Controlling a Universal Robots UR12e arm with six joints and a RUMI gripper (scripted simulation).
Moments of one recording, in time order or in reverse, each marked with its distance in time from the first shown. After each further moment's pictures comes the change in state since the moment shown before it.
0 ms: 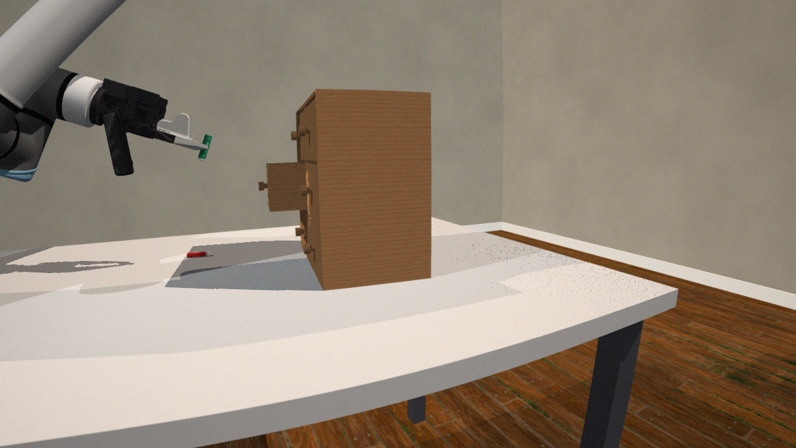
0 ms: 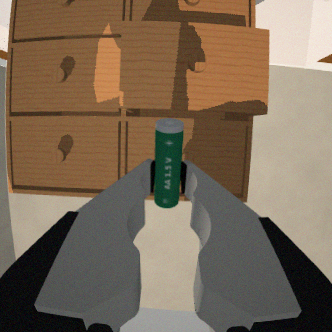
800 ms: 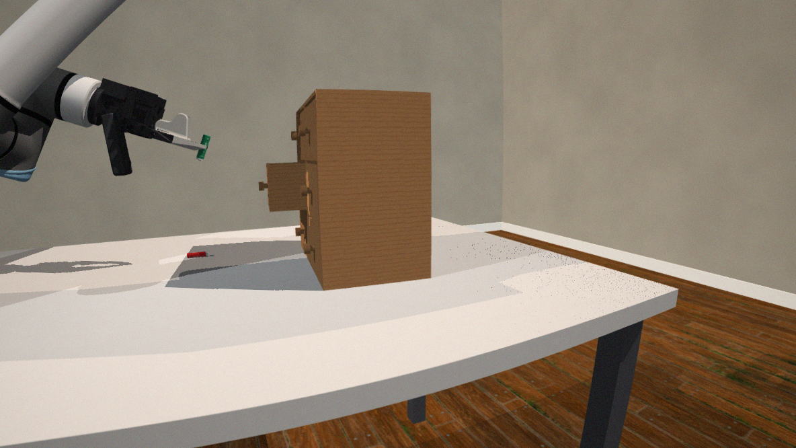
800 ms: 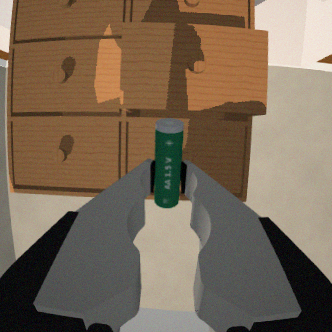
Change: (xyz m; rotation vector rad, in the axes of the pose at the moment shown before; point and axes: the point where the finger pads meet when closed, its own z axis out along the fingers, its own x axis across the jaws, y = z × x) arm 0.000 -0.001 -0.003 0.001 0.000 0.000
